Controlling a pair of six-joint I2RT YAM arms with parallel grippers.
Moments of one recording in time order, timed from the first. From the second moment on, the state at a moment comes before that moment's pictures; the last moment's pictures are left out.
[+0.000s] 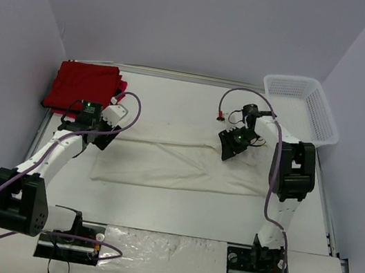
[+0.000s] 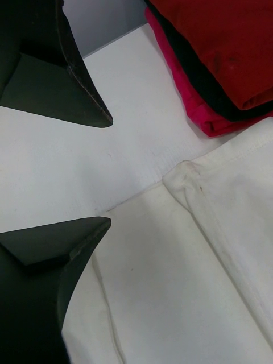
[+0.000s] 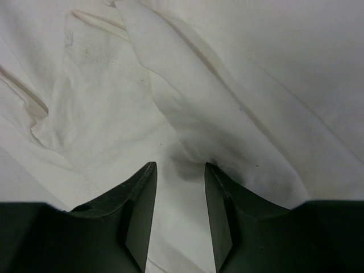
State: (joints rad) left arm -0.09 1.28 0.86 -0.42 -0.01 0.51; right arm 0.19 2.02 1.44 -0.84 -0.44 -0.53
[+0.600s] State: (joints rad) left arm -0.09 1.31 0.85 -0.39 -0.01 0.50; right arm 0.19 2.07 1.48 -0.83 -0.44 -0.52
